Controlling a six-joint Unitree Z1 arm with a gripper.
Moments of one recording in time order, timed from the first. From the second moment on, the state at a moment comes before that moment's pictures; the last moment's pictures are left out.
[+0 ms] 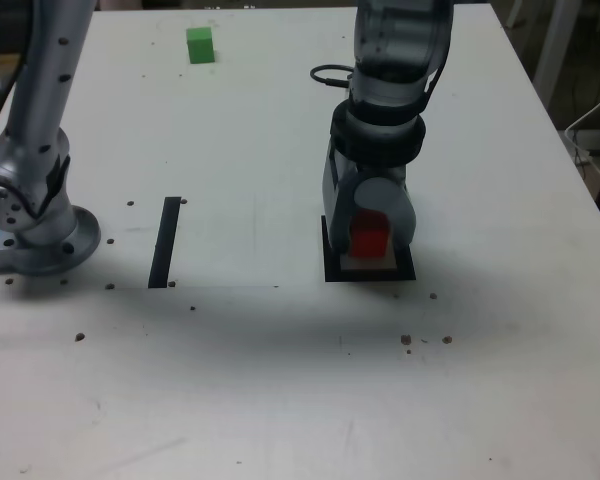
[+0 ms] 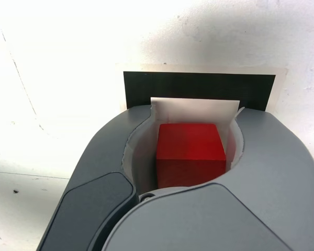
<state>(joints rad) -0.05 2.07 -1.45 1.06 0.04 -0.12</state>
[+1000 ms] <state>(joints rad) -0.05 2.04 -1.53 1.19 0.08 -0.11</state>
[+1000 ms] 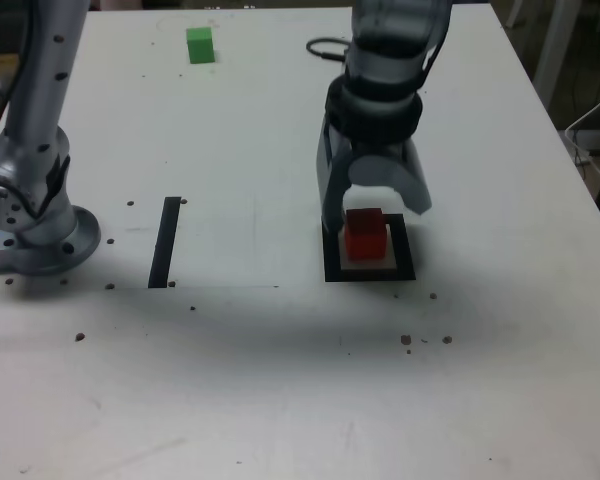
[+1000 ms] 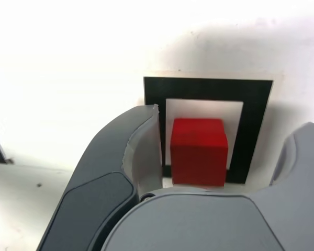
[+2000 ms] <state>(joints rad) 0.36 2.04 -1.85 1.43 0.12 0.26</state>
